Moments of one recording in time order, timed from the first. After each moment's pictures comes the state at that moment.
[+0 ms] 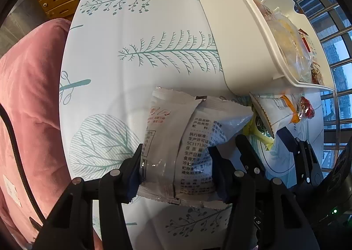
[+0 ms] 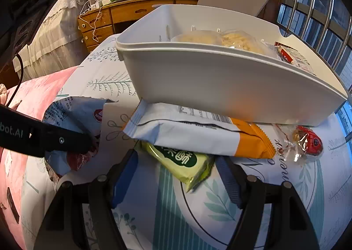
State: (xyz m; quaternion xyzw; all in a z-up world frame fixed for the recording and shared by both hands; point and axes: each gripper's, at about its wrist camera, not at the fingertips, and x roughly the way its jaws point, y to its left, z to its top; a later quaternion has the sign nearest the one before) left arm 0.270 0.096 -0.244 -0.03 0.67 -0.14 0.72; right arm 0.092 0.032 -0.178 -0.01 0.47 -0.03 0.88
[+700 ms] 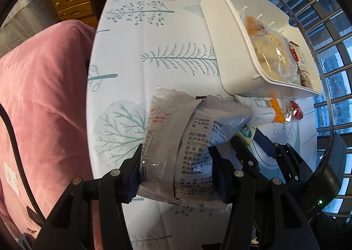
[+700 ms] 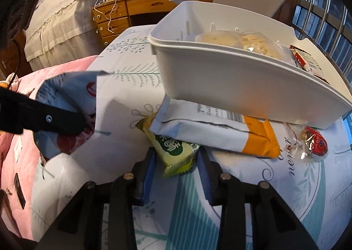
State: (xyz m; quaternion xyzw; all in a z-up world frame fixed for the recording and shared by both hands) left arm 0.233 0.131 -0.195 -0.05 0.65 -0.13 0.75; right arm 0.079 0.048 -0.166 -0.02 0.49 0.02 0.87
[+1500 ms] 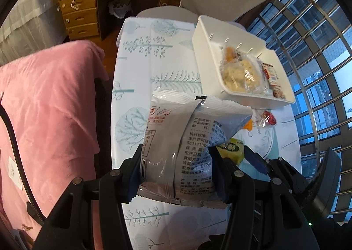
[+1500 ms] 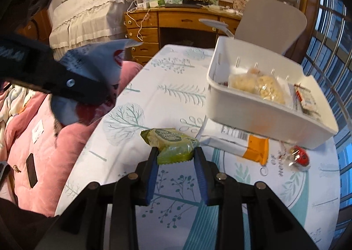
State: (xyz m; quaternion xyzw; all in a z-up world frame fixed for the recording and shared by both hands) left arm 0.184 0.159 -0.108 -0.08 0.58 -0.13 0.80; right arm 0.024 0.088 -0.093 -0.07 0.44 0.09 0.89
